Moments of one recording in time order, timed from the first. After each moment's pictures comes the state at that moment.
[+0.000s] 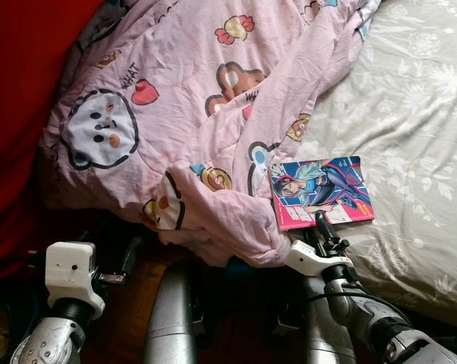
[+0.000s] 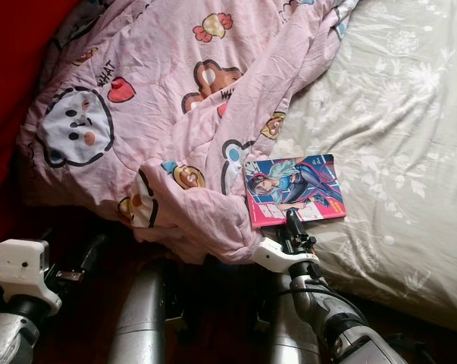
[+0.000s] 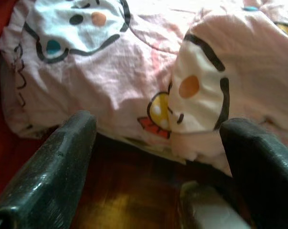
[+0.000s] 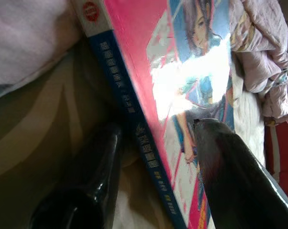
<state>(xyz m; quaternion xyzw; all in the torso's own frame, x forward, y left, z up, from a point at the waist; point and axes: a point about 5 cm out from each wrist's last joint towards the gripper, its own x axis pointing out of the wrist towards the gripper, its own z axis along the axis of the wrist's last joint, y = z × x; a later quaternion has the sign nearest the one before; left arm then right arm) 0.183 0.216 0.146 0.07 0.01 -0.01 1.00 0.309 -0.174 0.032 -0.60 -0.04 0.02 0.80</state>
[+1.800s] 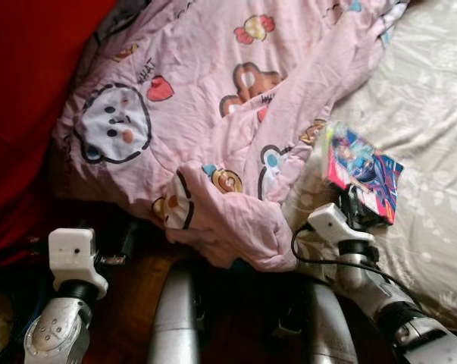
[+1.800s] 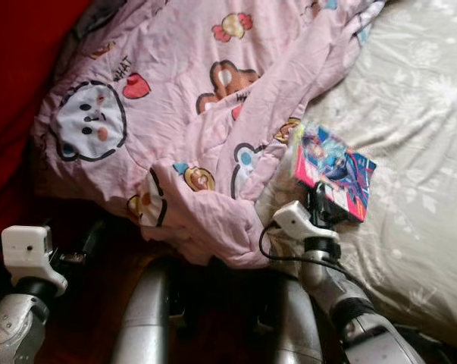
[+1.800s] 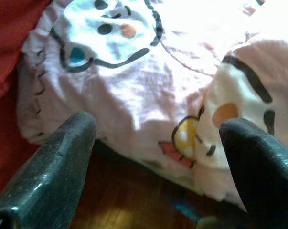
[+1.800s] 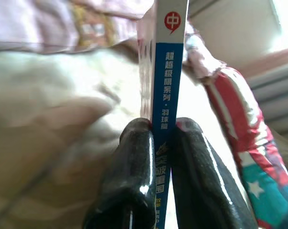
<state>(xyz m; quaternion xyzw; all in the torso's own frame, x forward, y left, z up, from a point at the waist) 0.231 0.224 0.134 0.05 -0.02 0.02 1.00 0.333 -0.197 0.089 -0.45 -0.12 -0.15 0.87</state>
